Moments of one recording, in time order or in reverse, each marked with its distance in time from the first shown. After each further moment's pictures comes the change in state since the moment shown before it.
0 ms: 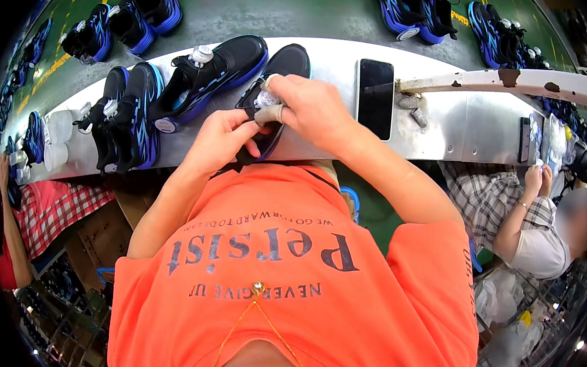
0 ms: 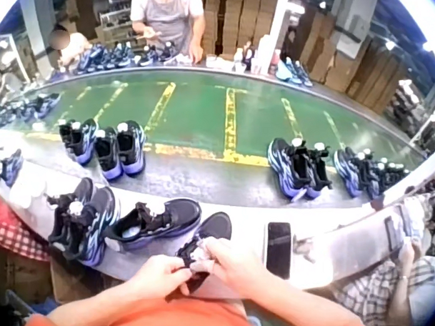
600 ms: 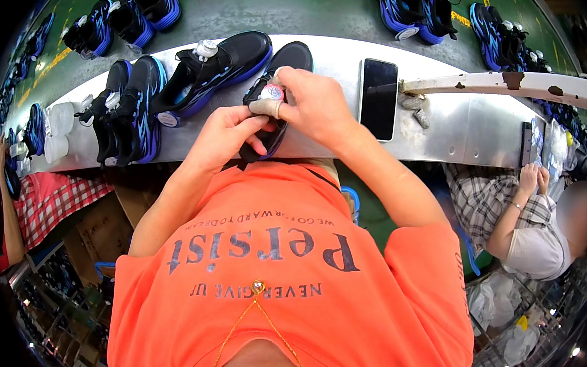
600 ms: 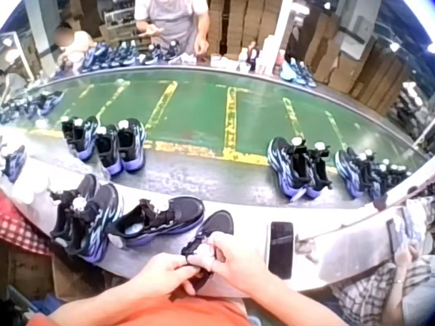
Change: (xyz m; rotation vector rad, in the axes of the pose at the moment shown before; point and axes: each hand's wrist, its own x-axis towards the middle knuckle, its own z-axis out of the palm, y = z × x) left_hand -0.004 0.006 0.011 -0.189 0.019 0.042; right_hand -0.003 -0.003 0.004 0.021 0.087 0.158
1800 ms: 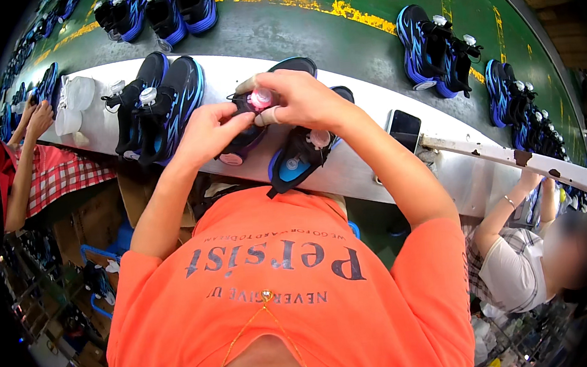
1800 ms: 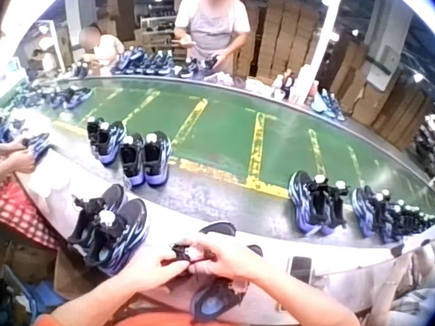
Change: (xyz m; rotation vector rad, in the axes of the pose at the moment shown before) left_hand -0.015 0.014 -0.078 0.438 0.377 0.137; right_hand 0.094 -0.041 0.004 0.308 -0.371 -0.386
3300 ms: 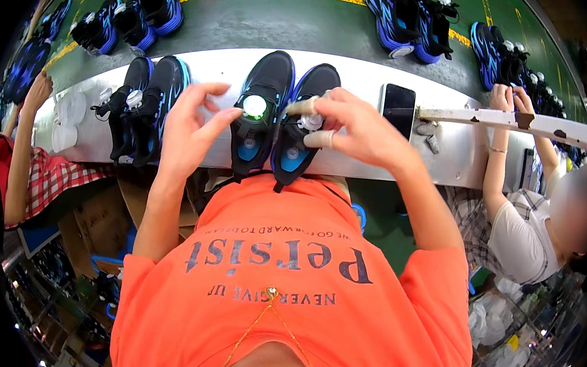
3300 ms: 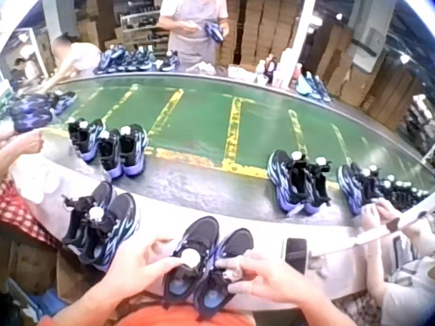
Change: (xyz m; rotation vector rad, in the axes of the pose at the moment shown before) left_hand -0.044 0.048 0.022 0.070 0.273 0.408; right_hand -0.147 -0.044 -0.018 -0.181 0.175 0.260
